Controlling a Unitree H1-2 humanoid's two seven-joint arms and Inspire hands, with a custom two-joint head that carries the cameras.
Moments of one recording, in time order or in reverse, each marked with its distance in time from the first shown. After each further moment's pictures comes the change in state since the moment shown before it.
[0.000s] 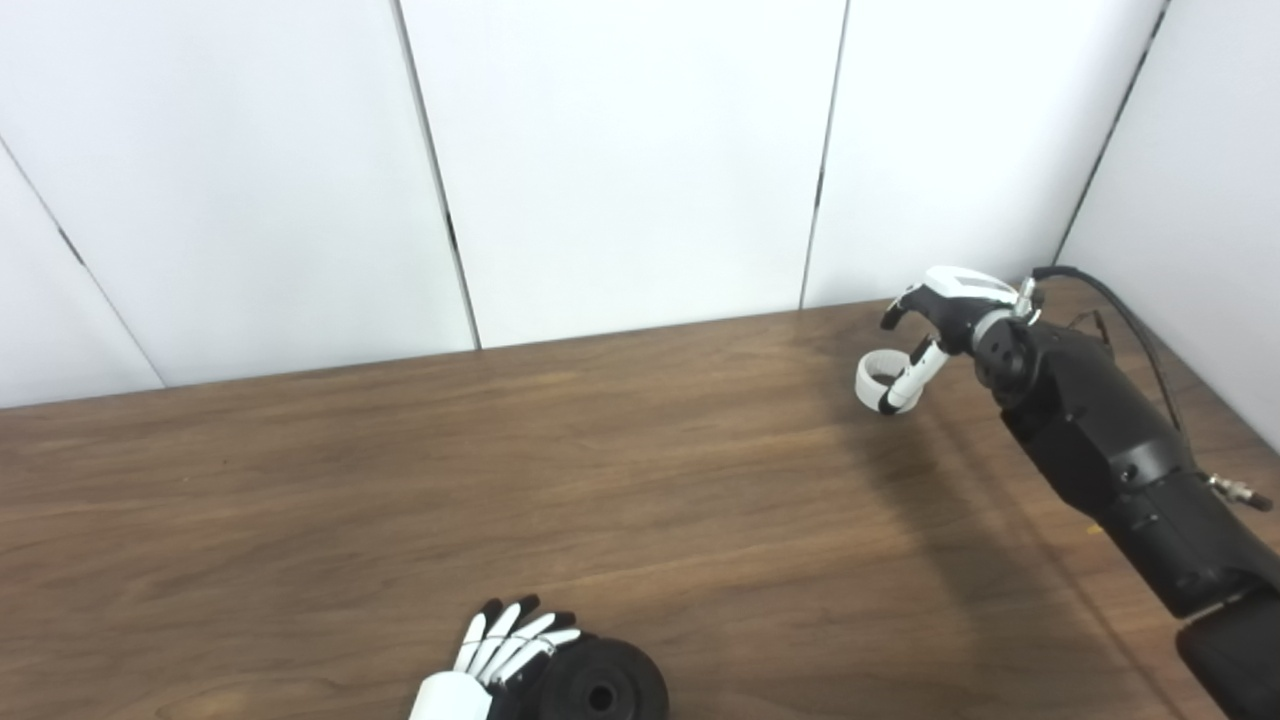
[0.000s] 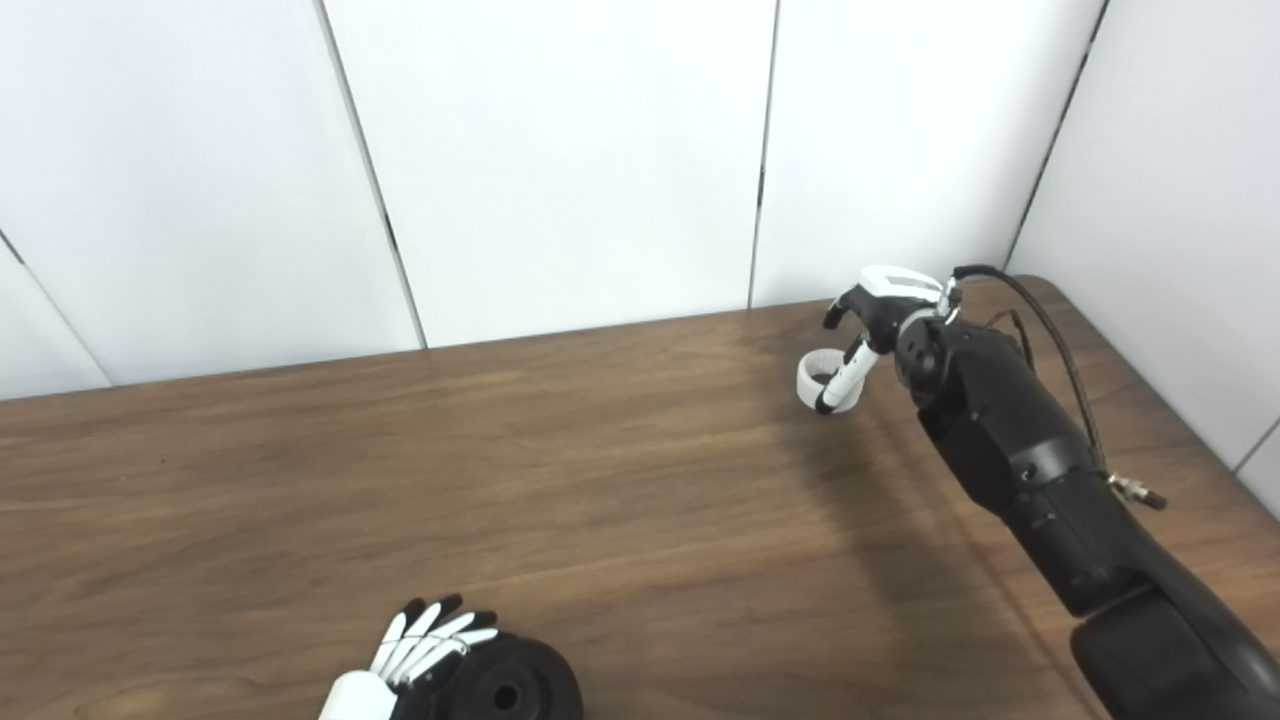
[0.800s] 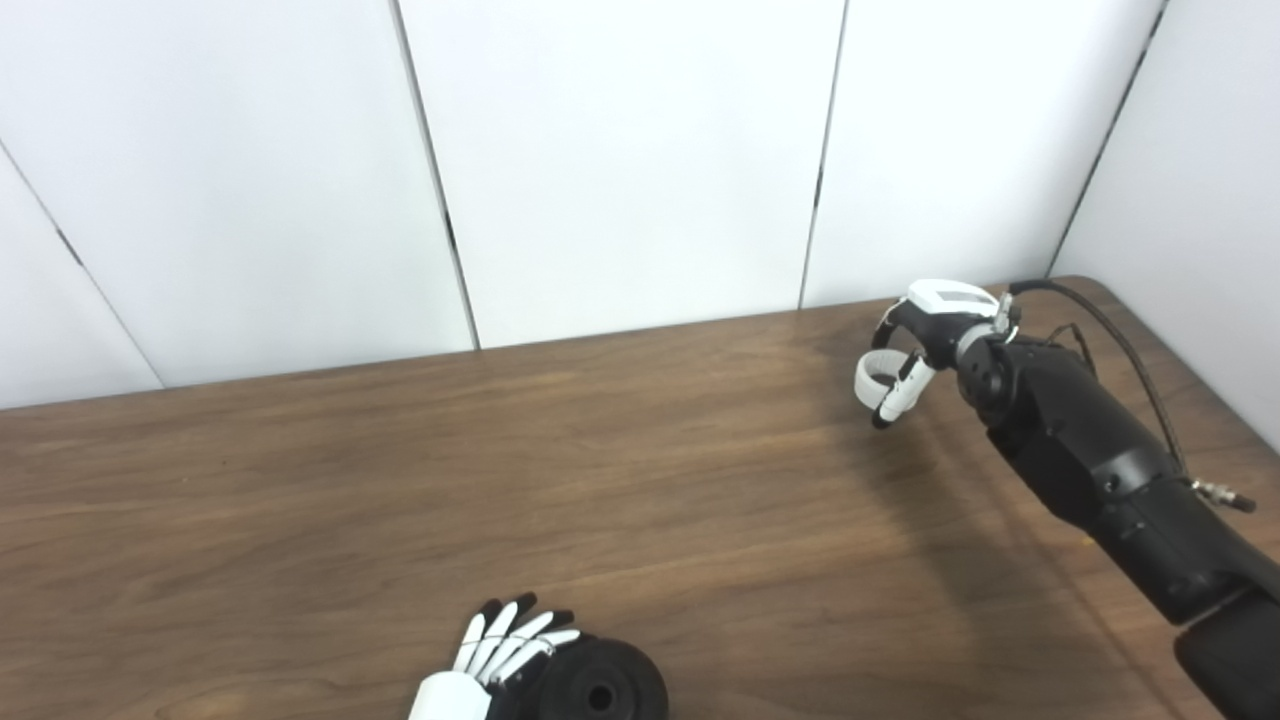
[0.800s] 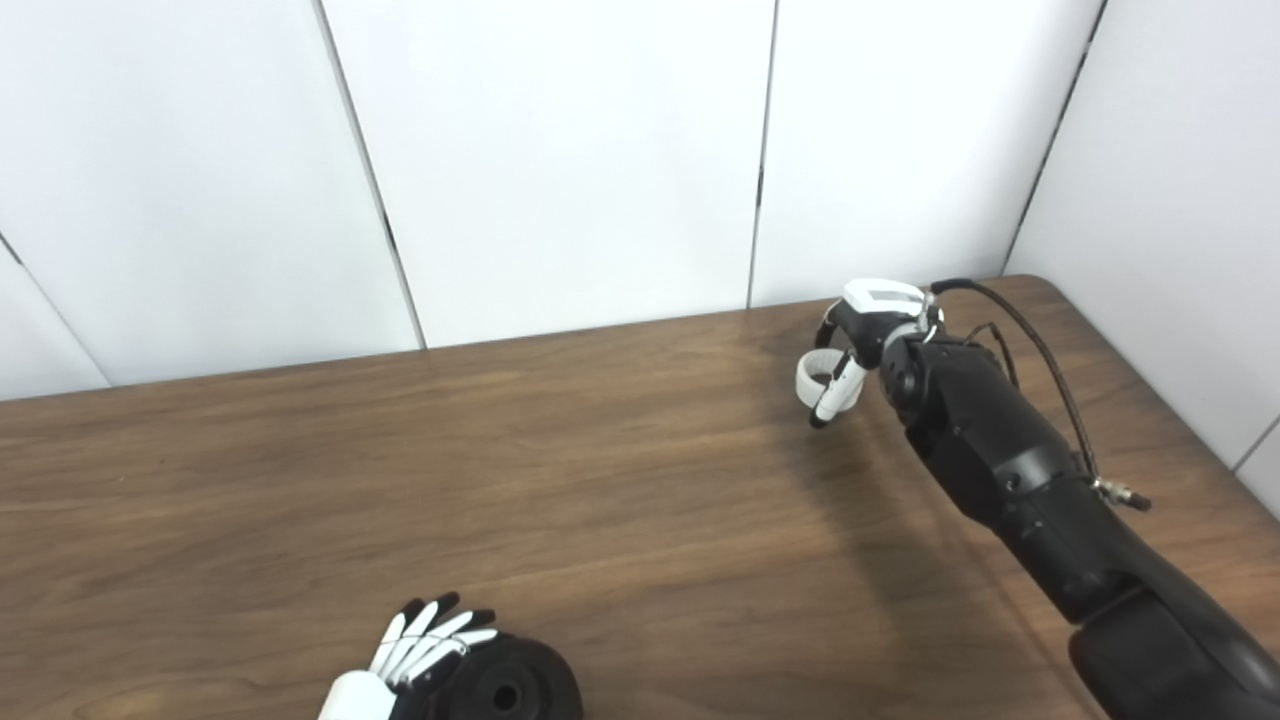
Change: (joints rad) left arm 0.002 -0.001 0.003 -0.005 -0.002 0.004 -0.011; right arm -0.001 0.000 0.089 0.022 -0.007 -0.003 -0.023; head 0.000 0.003
